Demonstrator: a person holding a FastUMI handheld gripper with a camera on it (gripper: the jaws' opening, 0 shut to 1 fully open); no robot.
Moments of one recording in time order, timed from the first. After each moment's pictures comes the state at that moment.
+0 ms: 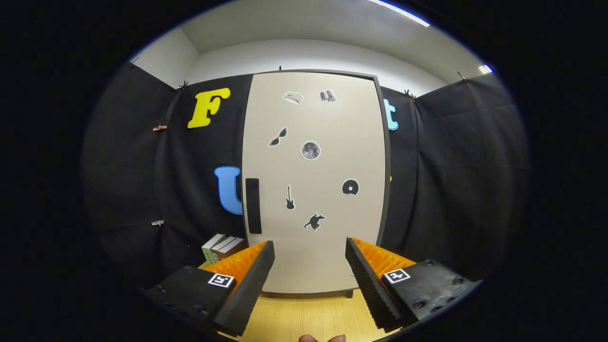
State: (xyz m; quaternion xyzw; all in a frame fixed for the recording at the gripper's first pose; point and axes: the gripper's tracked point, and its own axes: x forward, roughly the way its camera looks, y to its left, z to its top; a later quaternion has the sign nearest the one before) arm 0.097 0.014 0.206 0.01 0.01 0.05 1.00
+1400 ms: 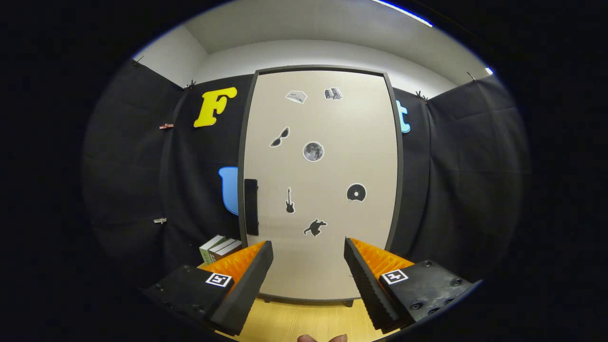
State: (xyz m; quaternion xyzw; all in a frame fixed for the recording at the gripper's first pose) arm 0.141 0.004 0.201 -0.01 0.00 0.08 1.00
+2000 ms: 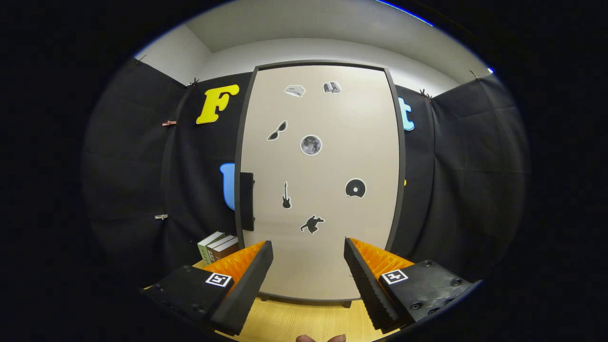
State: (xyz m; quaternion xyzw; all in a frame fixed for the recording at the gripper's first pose) arm 0.150 -0.001 0.192 -0.01 0.01 0.10 0.99
